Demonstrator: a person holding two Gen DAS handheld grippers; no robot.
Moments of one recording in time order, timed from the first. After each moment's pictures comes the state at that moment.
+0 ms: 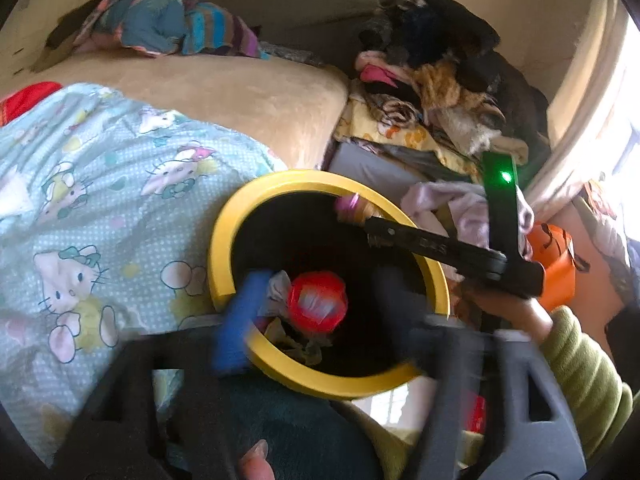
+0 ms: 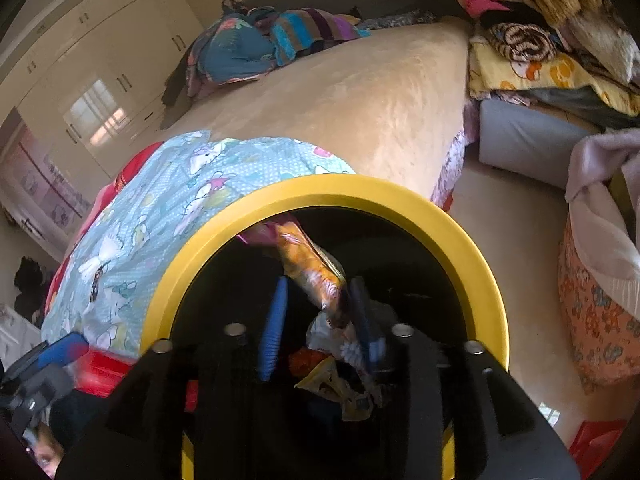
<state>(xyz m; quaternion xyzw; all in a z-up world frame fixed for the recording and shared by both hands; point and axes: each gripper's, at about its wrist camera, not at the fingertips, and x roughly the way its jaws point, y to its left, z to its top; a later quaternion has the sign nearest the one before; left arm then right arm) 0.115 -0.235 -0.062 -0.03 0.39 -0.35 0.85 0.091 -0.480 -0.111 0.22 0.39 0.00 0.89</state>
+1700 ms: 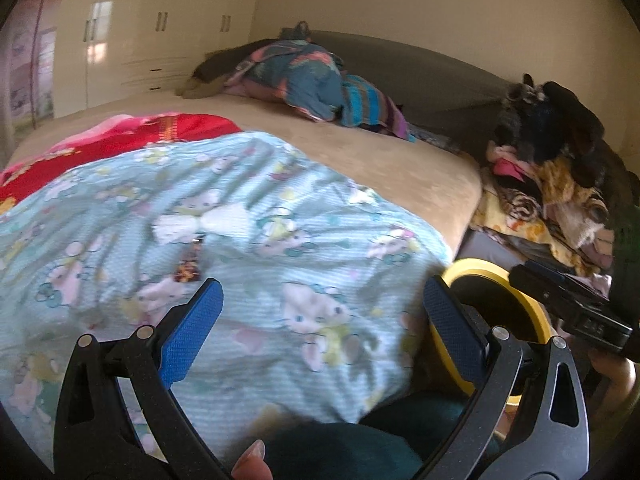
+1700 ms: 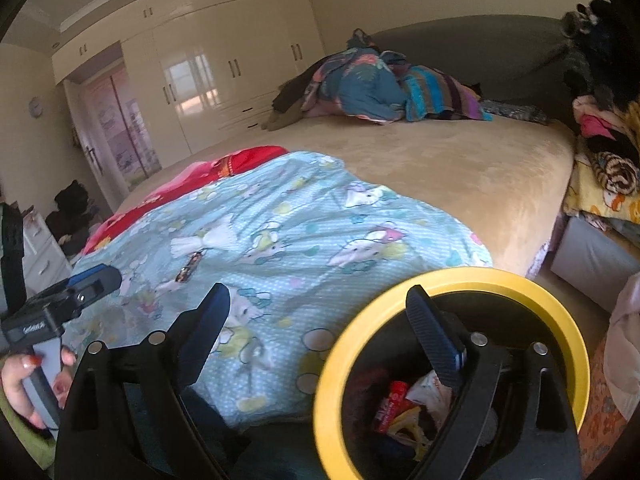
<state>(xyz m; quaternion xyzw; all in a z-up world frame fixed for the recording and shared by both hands) 0.109 -0.063 -0.015 -0.06 0.30 -0.11 0.94 0.089 -0.322 -0.019 0.08 0.30 0.15 0.94</state>
